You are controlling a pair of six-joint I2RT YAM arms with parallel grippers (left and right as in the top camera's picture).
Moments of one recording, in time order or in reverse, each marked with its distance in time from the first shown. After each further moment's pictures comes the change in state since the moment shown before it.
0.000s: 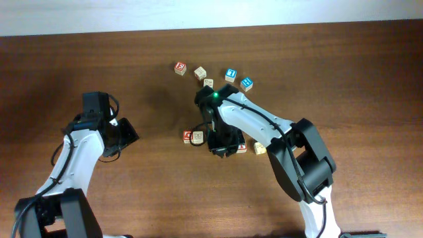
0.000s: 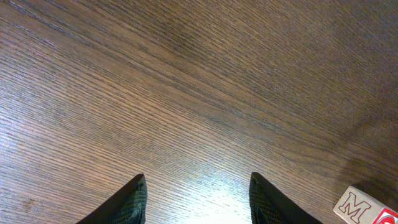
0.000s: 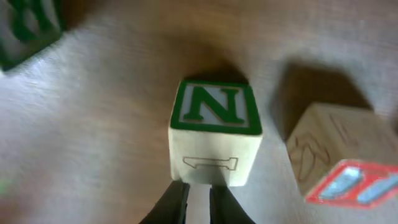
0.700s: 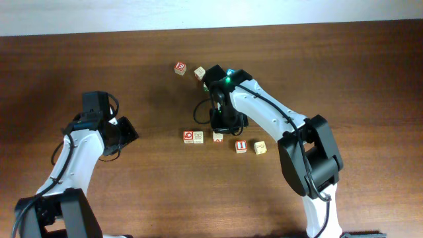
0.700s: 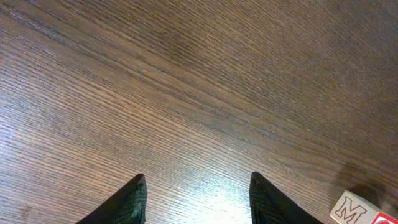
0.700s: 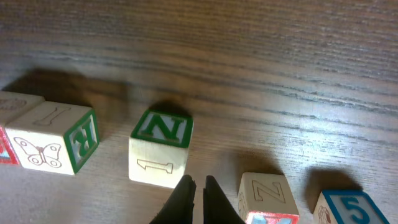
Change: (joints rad) left arm 0.000 0.000 0.000 0.019 0.000 0.000; right arm -0.090 -0.004 0.086 0.091 0.073 0.018
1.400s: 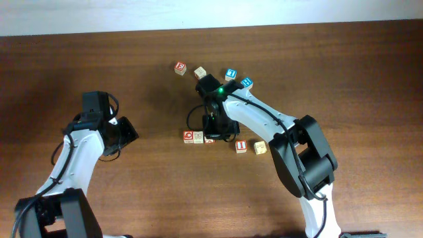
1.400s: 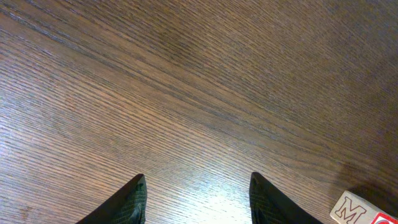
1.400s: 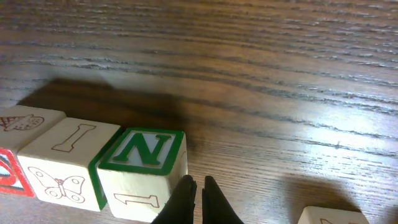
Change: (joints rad) left arm 0.000 0.000 0.000 0.000 0.000 0.000; right arm 0.045 0.018 -0.071 0.126 -0.058 0.071
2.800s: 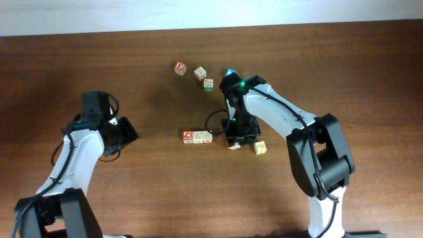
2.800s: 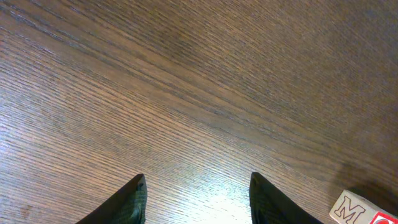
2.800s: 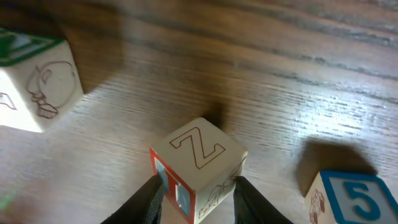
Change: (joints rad) left arm 0.000 0.000 0.000 -0.003 0.000 0.000; right arm -0.117 -0.069 -0.096 -0.122 -0.071 -0.209
